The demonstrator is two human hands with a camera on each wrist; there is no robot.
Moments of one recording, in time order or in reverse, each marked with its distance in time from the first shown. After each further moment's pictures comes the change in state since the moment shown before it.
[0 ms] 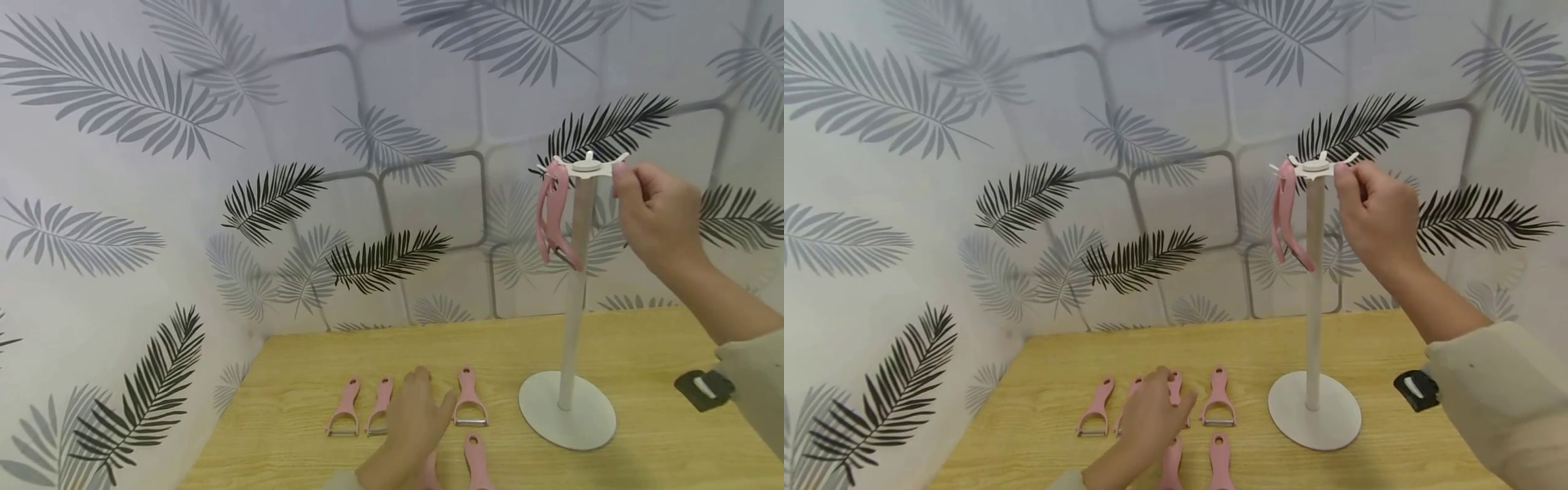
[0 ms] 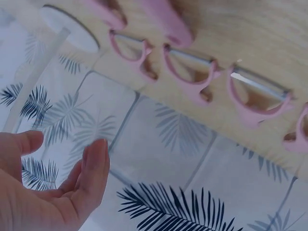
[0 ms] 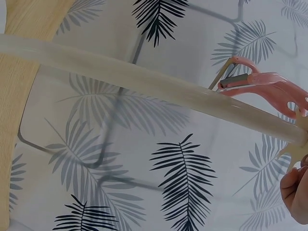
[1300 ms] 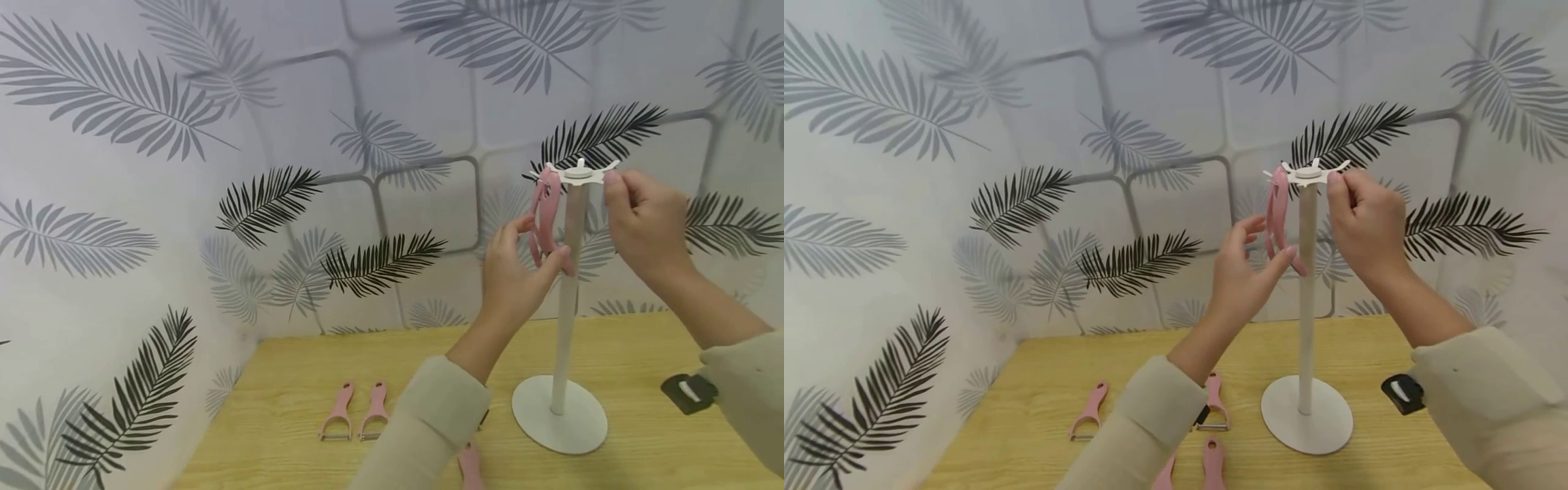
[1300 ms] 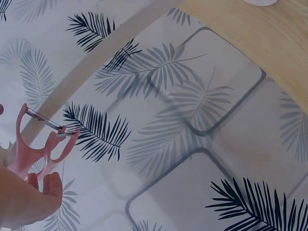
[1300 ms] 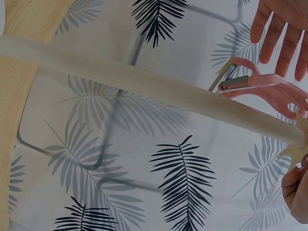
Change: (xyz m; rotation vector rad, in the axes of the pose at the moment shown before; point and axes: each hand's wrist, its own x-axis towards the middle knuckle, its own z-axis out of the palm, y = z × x) left_hand 0.100 0.166 -0.043 -0.571 0.293 0.357; right_hand 0.000 0.001 0.001 0.007 0.037 -0.091
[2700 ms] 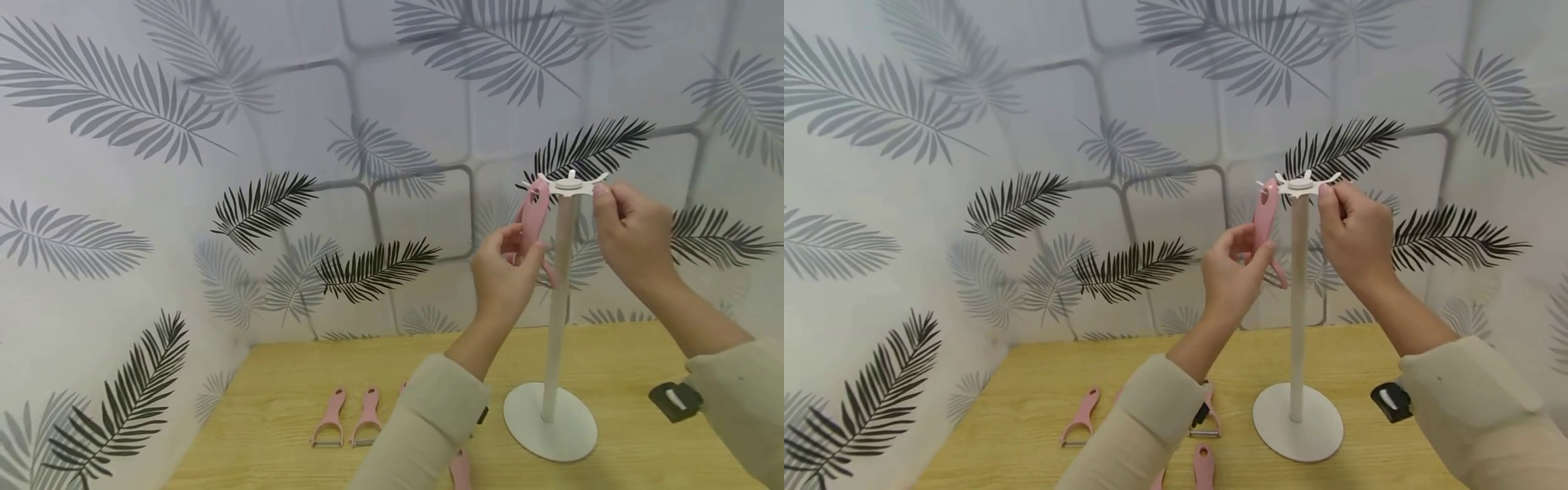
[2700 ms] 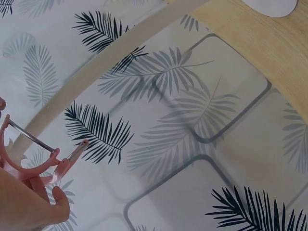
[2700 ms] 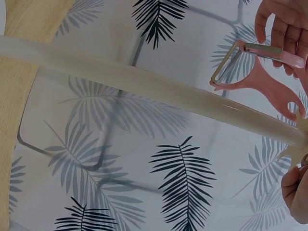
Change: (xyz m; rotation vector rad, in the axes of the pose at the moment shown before) left_hand 0.009 0.005 0.009 -0.306 0.155 -0.184; right_hand -0.002 -0.002 -0.002 -0.019 -0.032 0.020
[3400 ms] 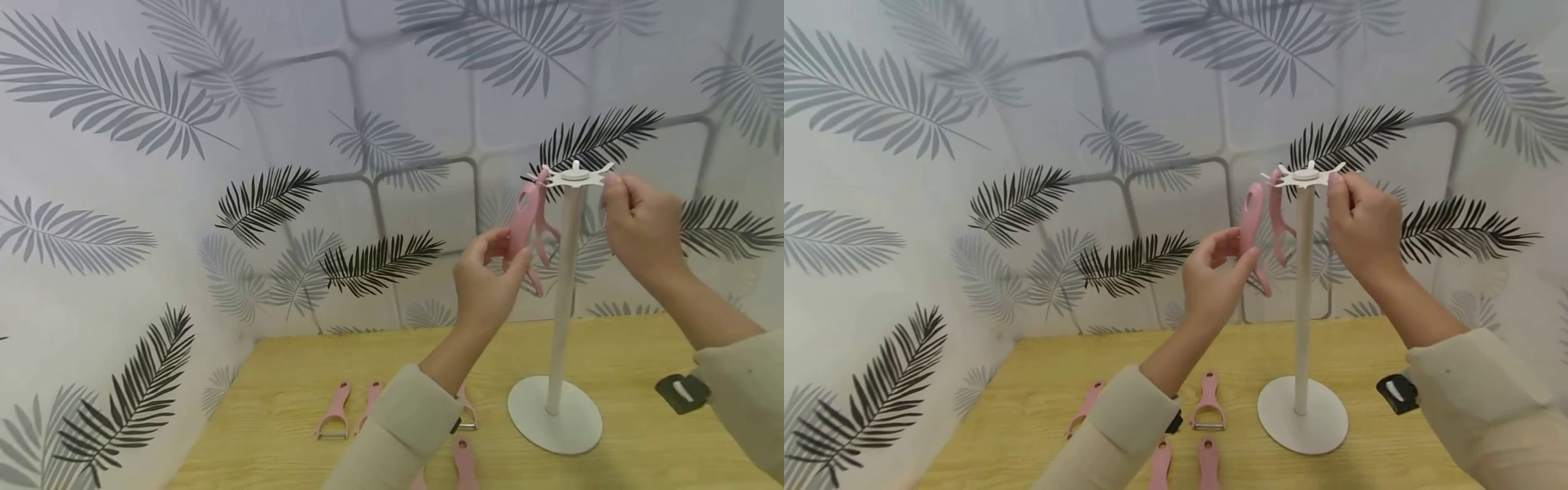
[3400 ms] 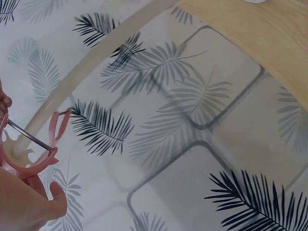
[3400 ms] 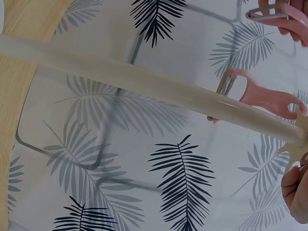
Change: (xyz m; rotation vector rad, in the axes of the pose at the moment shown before) left_hand -0.012 -0.007 -0.033 0.035 -0.067 0.148; right_hand 0.003 0.003 0.001 0.002 0.001 0.050
